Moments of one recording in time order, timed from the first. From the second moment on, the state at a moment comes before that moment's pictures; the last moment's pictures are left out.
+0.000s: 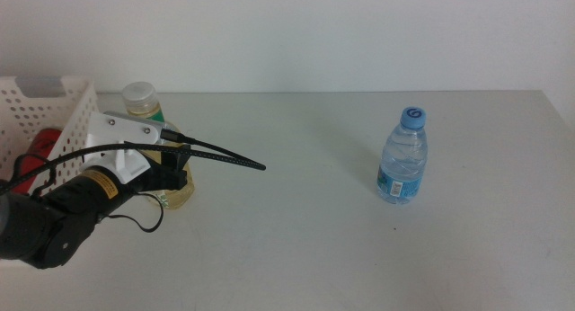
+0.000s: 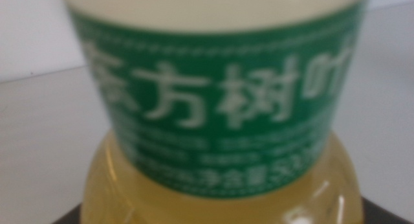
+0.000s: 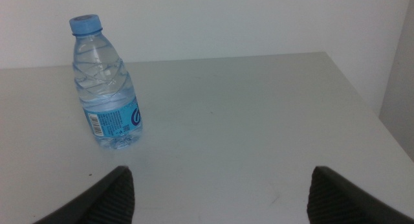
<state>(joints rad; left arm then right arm) -0.08 1.81 -0.62 0.31 -0.82 -0.17 0.02 -0.01 0.03 -0.01 0.22 0.09</state>
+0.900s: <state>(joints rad) -0.03 1.44 -1.38 -0.15 0.74 0.27 0.02 -0.01 0.03 -0.01 0.22 0.09</state>
